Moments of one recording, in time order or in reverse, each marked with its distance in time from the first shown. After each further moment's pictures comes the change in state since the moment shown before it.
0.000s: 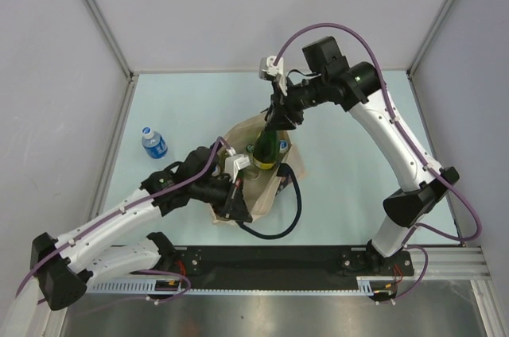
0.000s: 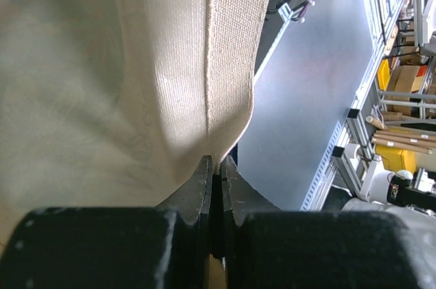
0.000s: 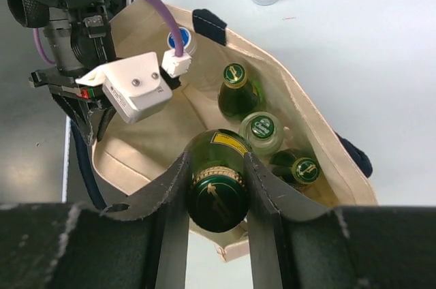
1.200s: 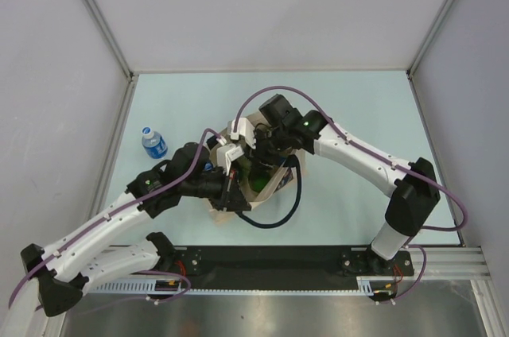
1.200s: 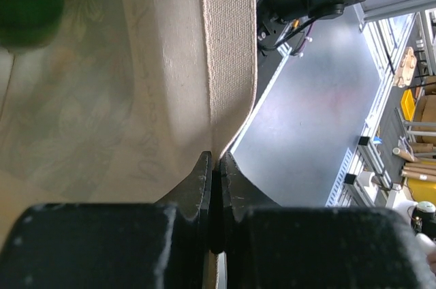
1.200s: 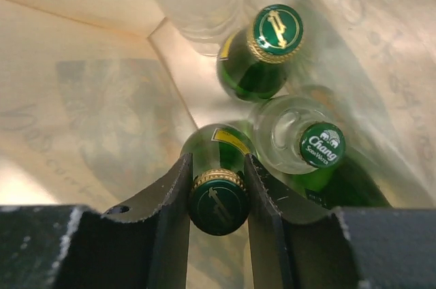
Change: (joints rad) left arm -0.005 -0.066 0.091 -0.016 -0.108 -0.001; right arm 0.236 -0.030 -0.547 0.389 0.307 -0.038
